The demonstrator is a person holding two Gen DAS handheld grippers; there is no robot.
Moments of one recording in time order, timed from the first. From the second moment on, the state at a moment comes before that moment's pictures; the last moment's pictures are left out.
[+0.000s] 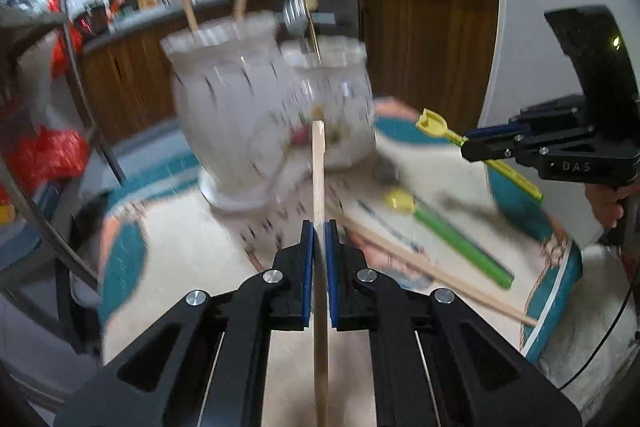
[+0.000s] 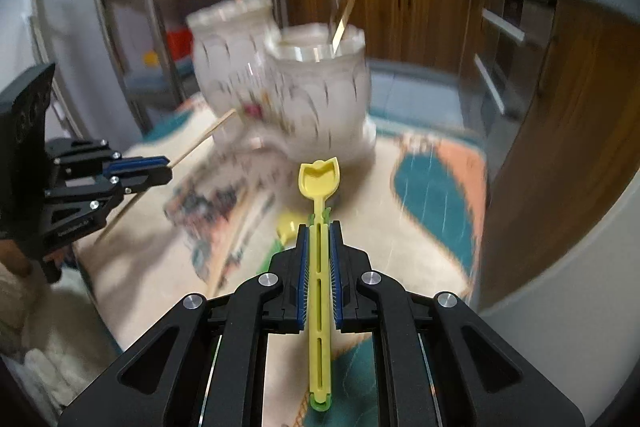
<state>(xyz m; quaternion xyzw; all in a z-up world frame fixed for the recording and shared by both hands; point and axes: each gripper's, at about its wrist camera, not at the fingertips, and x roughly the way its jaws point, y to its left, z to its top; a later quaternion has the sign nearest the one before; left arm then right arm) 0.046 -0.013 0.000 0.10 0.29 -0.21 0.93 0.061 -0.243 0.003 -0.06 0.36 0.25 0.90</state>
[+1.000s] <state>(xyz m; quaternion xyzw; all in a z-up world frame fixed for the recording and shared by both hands) 0.161 0.009 0.122 -0.05 0.04 -0.16 0.99 0.179 -0.223 0.069 0.15 0.13 0.26 0.95</state>
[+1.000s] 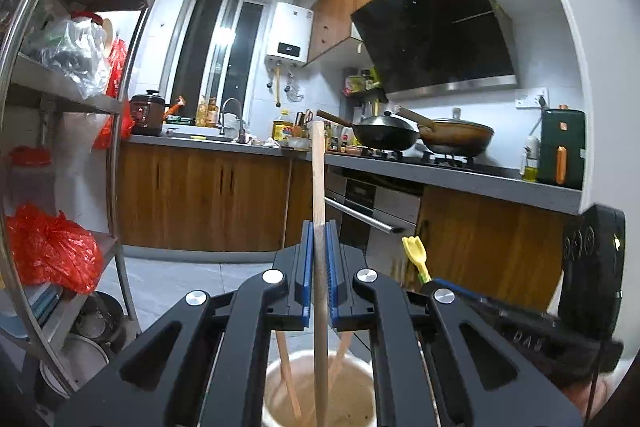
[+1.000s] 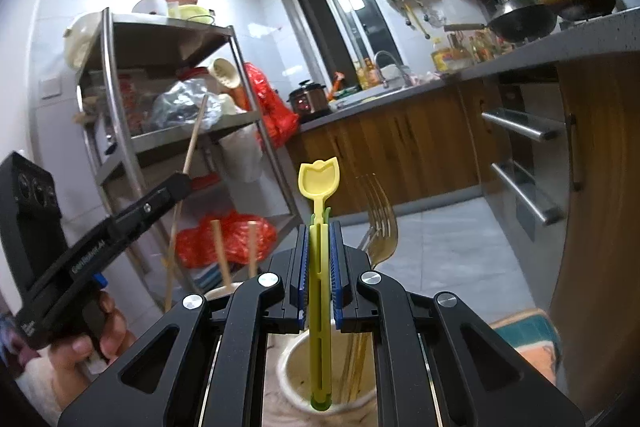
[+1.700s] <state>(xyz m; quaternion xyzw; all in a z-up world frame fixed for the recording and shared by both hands) 0.138 0.022 0.083 -0.04 0.06 -0.14 0.99 0.163 -0.209 0.051 0.09 0.12 0.22 0.96</state>
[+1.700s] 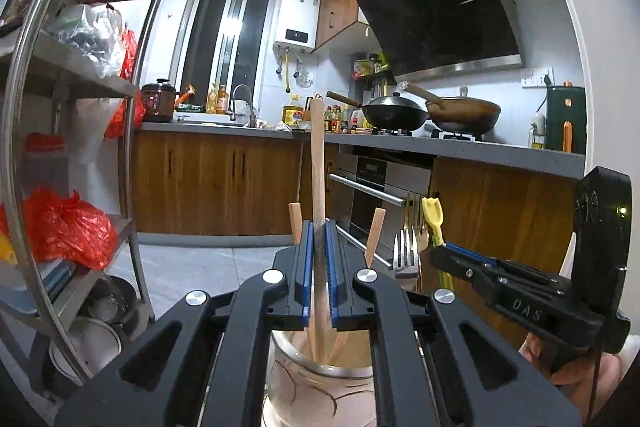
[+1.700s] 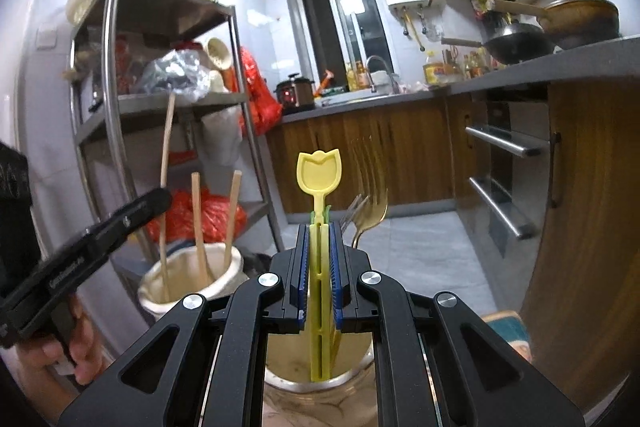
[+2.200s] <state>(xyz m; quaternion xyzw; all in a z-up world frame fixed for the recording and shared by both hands) 0.141 0.024 0.077 -0.04 0.08 -0.15 0.99 0.170 -0.209 0.045 0.08 0.13 0.19 0.97</state>
